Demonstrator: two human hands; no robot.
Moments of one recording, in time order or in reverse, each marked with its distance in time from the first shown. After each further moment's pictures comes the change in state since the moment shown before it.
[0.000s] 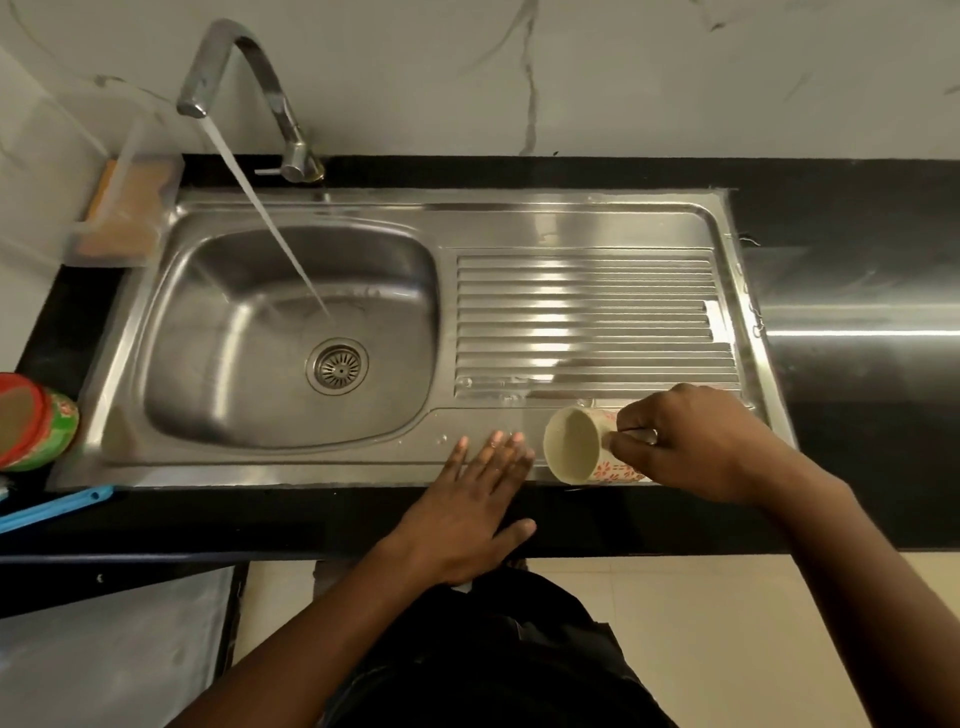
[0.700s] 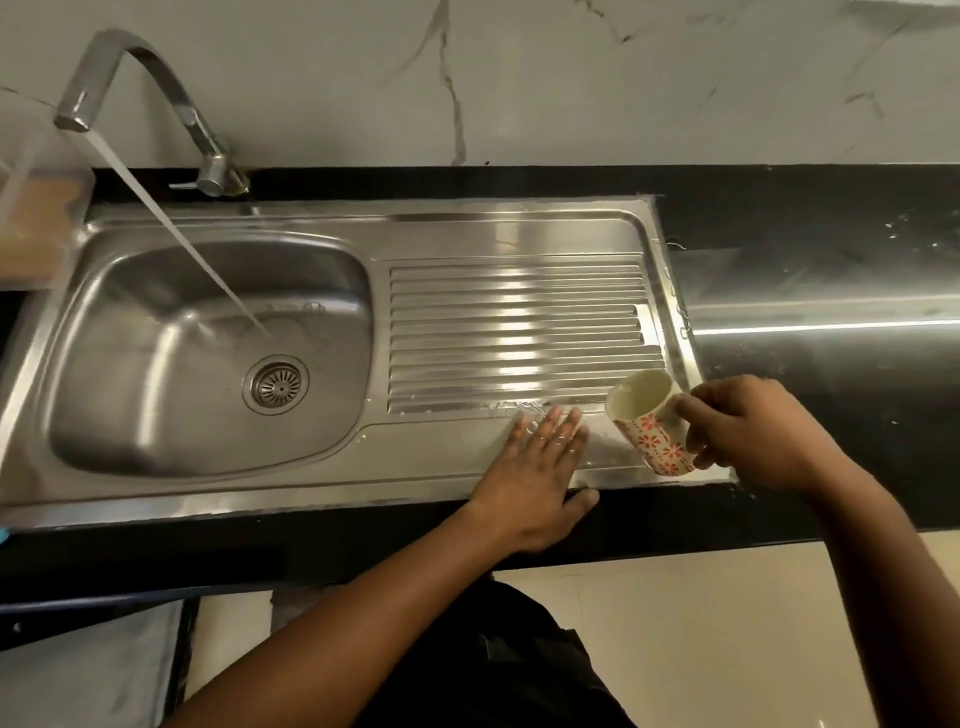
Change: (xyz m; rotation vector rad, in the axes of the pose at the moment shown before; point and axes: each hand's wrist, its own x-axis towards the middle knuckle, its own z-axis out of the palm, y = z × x) left_hand 0.118 0.096 -0.016 -0.012 0.143 0.109; right_hand -0.054 0.096 -0.014 0.482 0.110 0.423
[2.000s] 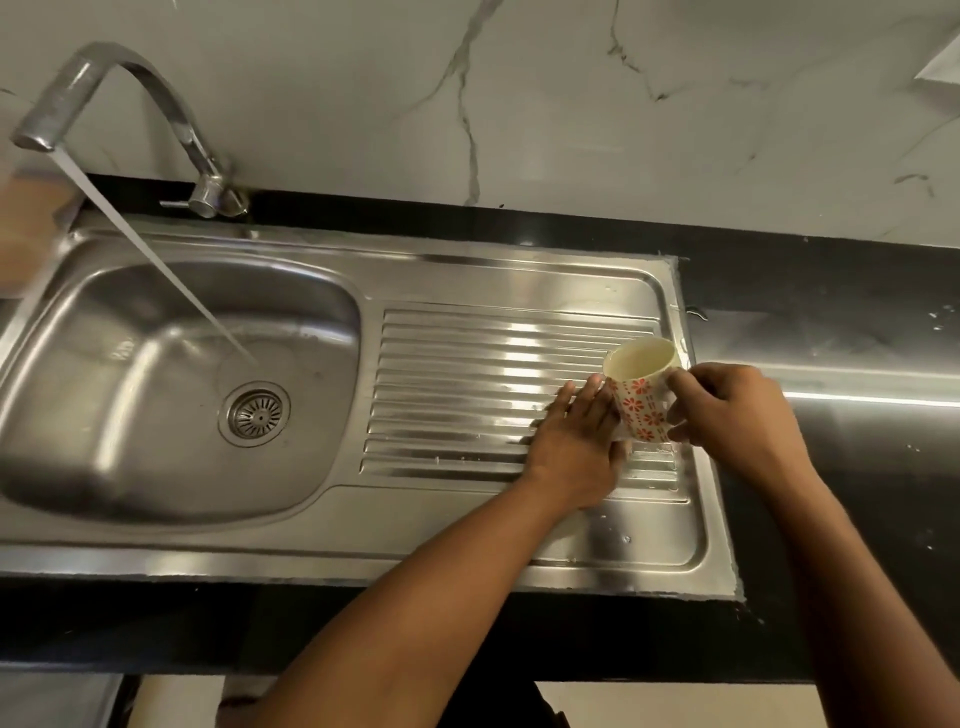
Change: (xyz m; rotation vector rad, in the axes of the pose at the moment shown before) left_hand 0.160 -0.013 -0.041 0.041 0.163 -0.141; right_hand 0.113 -0.021 -0.023 0.101 0.274 0.024
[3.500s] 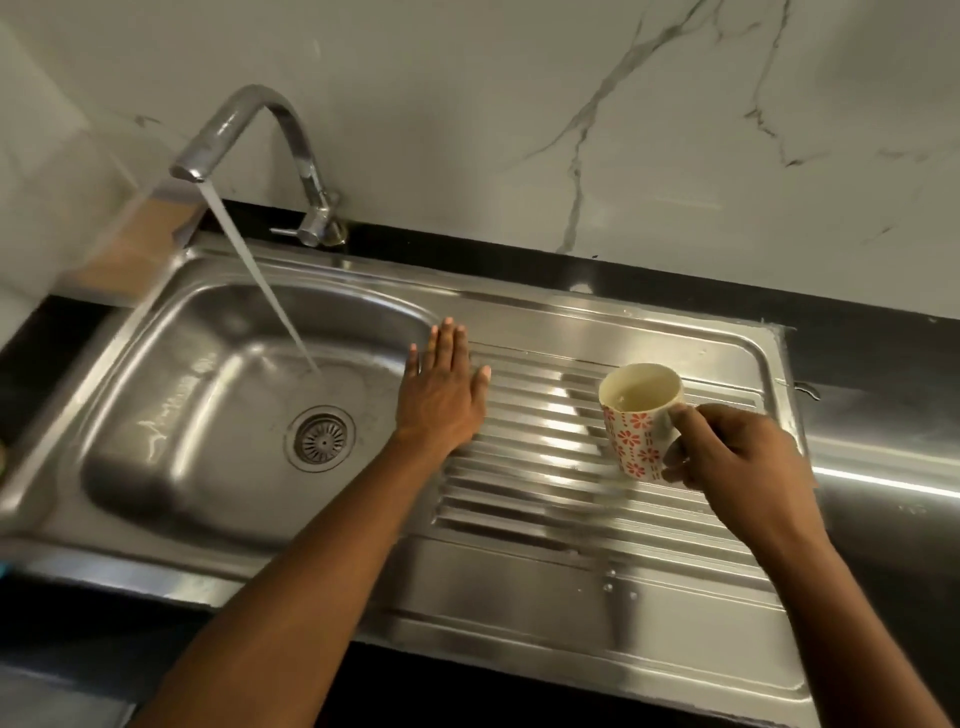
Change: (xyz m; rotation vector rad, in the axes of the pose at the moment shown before) left_hand -0.056 -0.251 -0.055 -0.061 0.221 -0.562; right_hand 0.001 -0.084 0.059 0.183 -0.033 -0.083
